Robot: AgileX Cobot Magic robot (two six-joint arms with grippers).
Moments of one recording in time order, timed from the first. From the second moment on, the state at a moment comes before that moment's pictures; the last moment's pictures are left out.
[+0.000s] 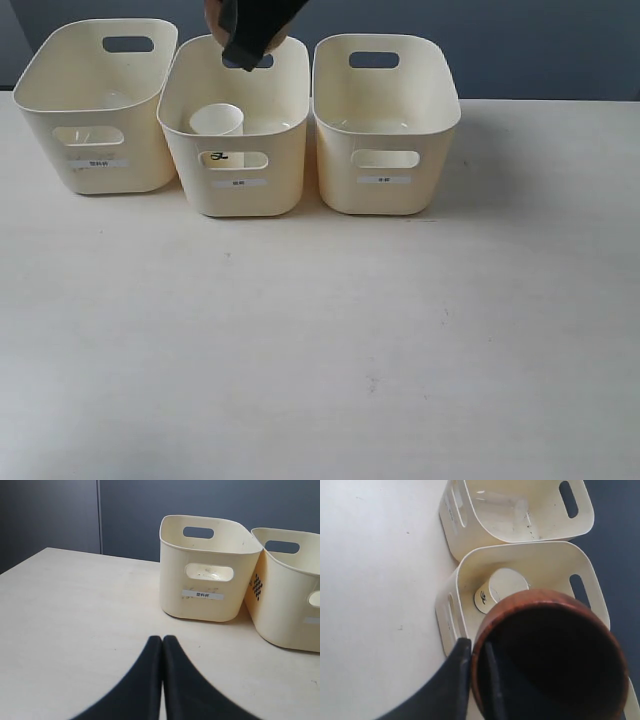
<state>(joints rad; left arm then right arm) 0.10 0.01 0.00 0.04 0.24 -0.15 0.70 1.89 -1.98 0.14 1.02 -0.80</state>
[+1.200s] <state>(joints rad) 0.10 0.01 0.00 0.04 0.24 -0.15 0.70 1.89 -1.98 0.06 1.03 -0.72</state>
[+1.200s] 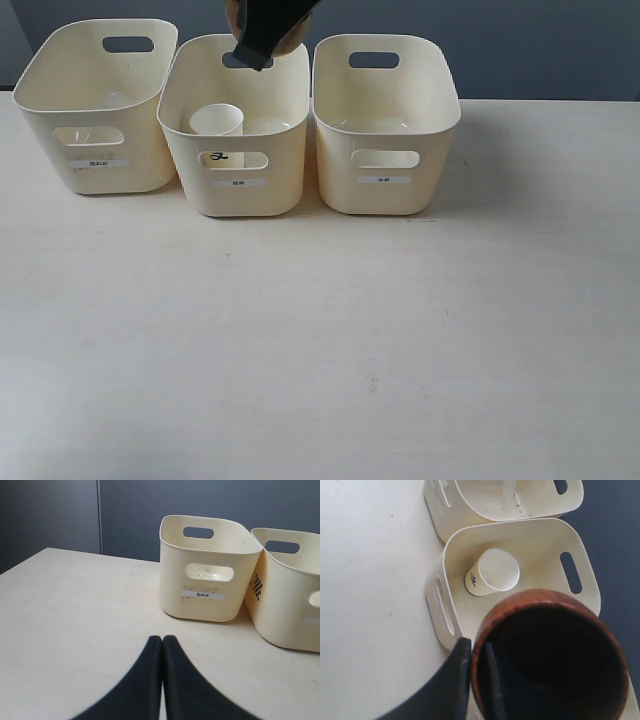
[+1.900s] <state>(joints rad) 0.10 0.01 0.00 0.04 0.24 -0.15 0.70 1.88 -1.98 0.06 1.11 -0.68</state>
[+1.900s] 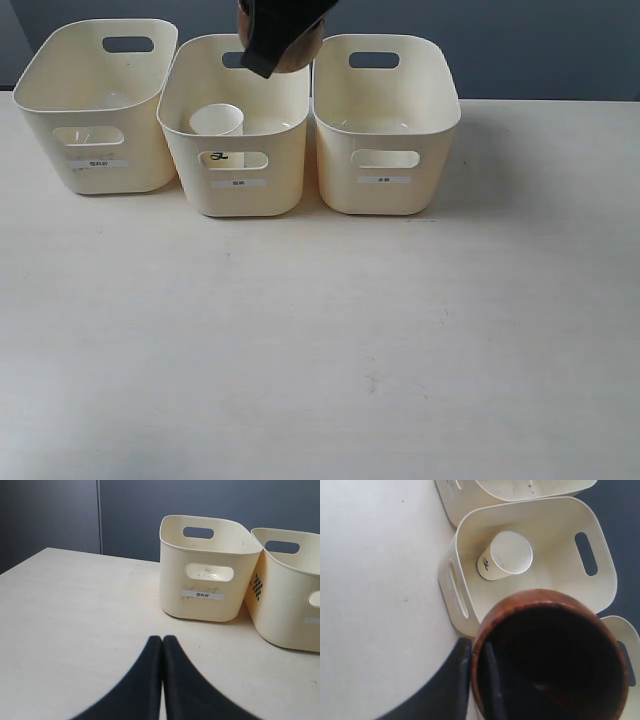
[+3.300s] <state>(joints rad) 0.10 0.01 0.00 0.04 0.24 -0.15 0.38 1.98 -1.75 0.23 0.75 -0.72</state>
